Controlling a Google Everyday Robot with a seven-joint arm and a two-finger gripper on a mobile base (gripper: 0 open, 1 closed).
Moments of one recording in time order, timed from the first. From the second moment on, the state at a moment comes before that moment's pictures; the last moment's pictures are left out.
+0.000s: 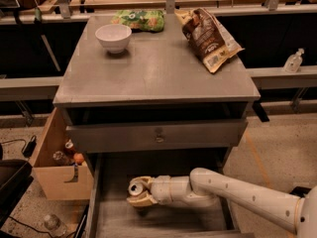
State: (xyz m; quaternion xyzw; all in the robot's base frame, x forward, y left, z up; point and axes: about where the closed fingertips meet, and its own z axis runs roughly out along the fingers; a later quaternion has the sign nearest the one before) arm 0.479 0.089 0.464 -0.52 0.60 0.42 0.44
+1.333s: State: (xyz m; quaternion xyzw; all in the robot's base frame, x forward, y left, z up) arm 0.476 0.096 0.465 -0.52 0.59 0.43 0.43
